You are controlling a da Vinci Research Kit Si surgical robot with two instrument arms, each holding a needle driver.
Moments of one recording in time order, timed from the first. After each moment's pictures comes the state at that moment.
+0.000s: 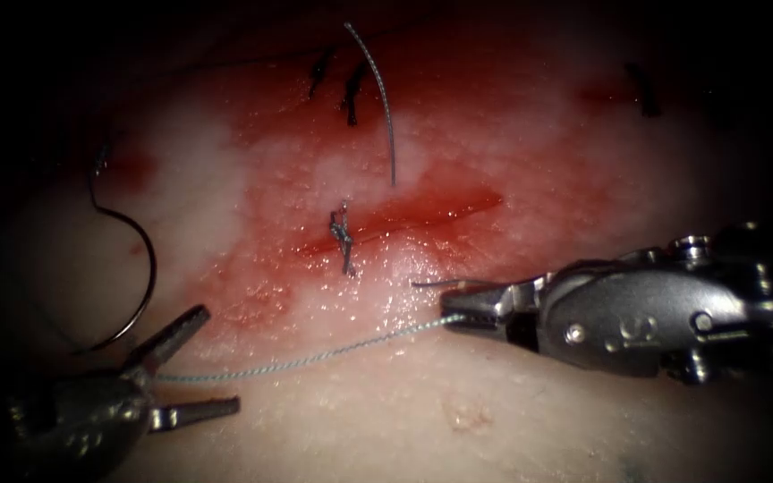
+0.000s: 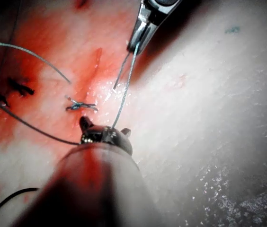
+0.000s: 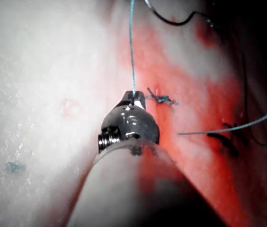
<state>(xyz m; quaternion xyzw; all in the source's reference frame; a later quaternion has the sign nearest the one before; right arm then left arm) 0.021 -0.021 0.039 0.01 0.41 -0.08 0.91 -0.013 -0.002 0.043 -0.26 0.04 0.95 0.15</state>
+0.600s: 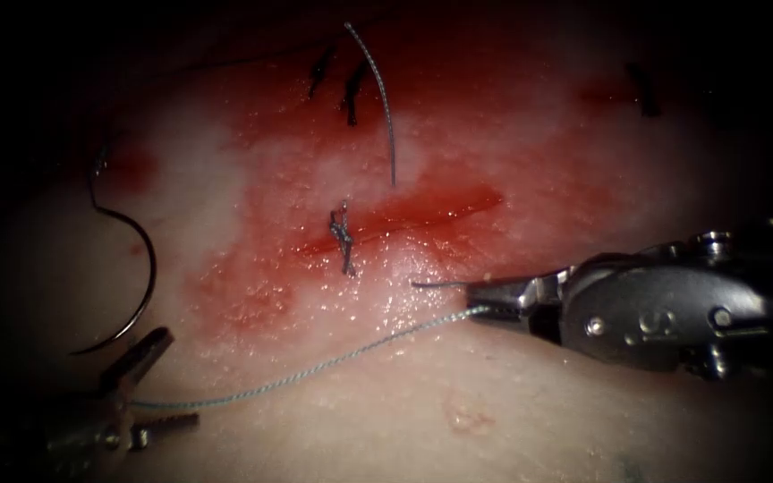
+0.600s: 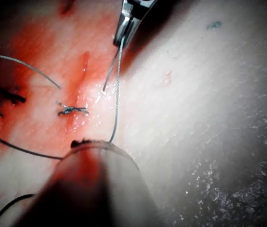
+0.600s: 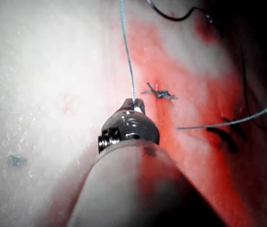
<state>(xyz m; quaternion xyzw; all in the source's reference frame) 0.019 -0.020 0.040 0.01 0.37 -0.08 0.92 -0.012 -0.003 0.042 -0.17 0.07 0.98 0.12</state>
